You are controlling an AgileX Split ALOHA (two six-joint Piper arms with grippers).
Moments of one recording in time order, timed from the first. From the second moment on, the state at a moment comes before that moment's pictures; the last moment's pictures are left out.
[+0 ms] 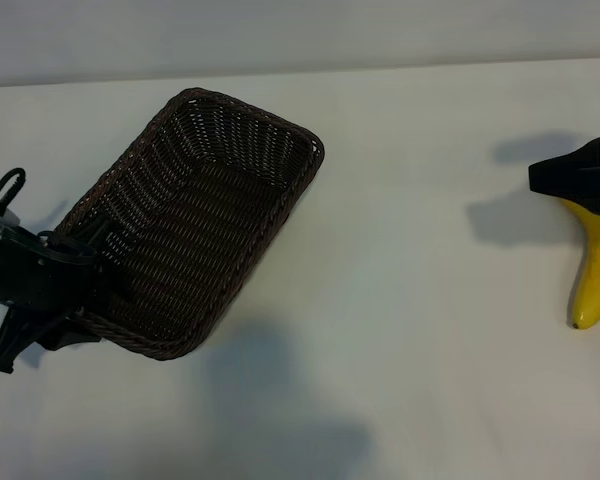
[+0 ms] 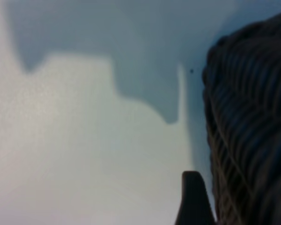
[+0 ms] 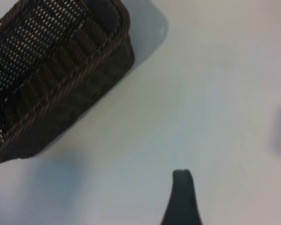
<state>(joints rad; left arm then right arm) -0.06 1.58 -0.66 -0.41 0.50 -0.67 -0.09 1.27 -0.77 1.00 0.79 -0.98</state>
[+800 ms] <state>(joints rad) -0.06 1.59 -0.66 -0.42 0.48 -0.68 -0.09 1.27 -0.77 1.00 0.79 -0.98</state>
